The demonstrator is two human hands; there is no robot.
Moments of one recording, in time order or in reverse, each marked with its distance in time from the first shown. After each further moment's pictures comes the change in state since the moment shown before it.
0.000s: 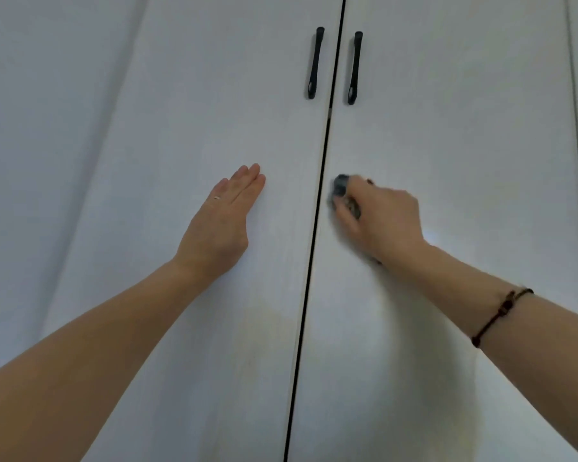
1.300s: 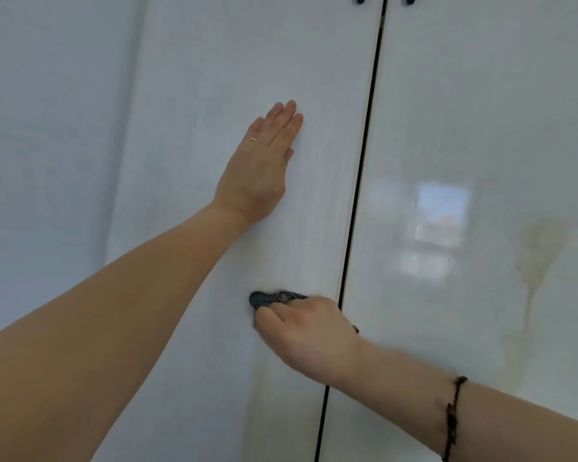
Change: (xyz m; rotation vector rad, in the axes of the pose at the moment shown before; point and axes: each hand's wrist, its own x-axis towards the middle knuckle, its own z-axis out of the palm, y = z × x) left_hand -0.016 0.002 -0.003 -0.015 0.002 0.036; right_hand -0.174 -0.170 0.048 0.287 -0.173 -0.409
